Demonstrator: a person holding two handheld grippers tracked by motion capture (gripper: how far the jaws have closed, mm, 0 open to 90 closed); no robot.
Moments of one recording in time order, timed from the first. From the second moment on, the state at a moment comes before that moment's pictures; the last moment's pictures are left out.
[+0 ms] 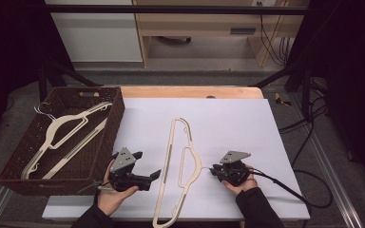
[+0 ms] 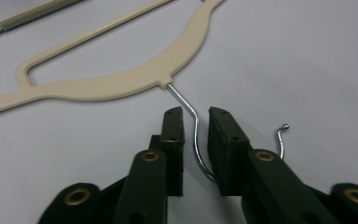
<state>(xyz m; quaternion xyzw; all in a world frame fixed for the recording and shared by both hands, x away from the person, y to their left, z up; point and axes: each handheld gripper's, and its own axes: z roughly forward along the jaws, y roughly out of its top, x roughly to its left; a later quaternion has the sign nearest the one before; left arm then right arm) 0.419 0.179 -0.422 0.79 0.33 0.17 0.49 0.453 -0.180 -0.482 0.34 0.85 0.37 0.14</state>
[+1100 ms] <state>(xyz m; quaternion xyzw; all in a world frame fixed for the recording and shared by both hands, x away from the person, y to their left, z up) 0.432 0.058 -0.446 0.87 0.28 0.12 0.40 0.448 -0.184 -0.453 0.33 0.85 0.39 0.12</state>
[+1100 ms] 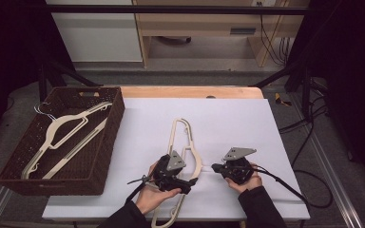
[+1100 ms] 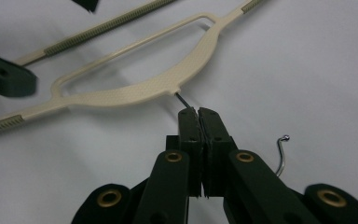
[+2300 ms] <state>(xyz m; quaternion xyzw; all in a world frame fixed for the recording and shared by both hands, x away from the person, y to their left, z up) 0.435 0.046 -0.454 0.88 0.31 0.08 0.34 0.432 -0.197 -0.409 0.31 0.81 0.47 0.14</state>
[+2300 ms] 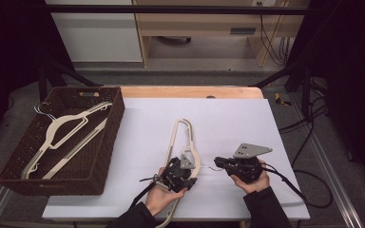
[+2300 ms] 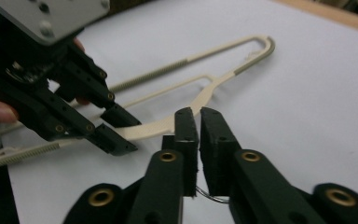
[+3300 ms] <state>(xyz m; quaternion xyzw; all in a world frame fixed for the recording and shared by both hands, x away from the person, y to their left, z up) 0.431 0.157 -0.395 0.82 0.40 0.13 0.40 0.437 -0.252 -0.409 0.40 0.72 0.53 0.21</state>
